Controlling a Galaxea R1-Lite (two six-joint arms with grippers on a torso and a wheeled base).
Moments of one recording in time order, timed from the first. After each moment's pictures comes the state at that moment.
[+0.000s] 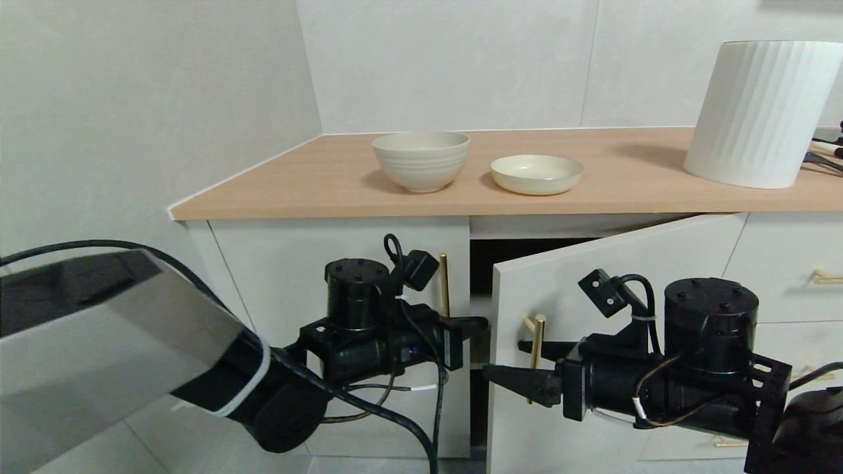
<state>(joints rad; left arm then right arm) -0.62 2.10 -0.83 -1.02 -0.41 -0.32 0.69 1.79 -0.50 -1.07 0.44 0.41</state>
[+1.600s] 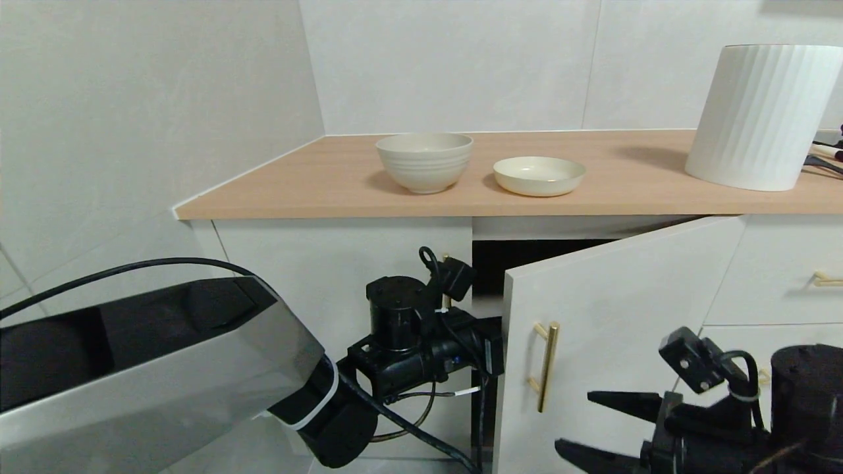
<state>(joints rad) -0.72 2.23 -0.90 -1.22 -0.36 -0.31 0.61 1.59 -0.14 -1.10 0.32 0.19</state>
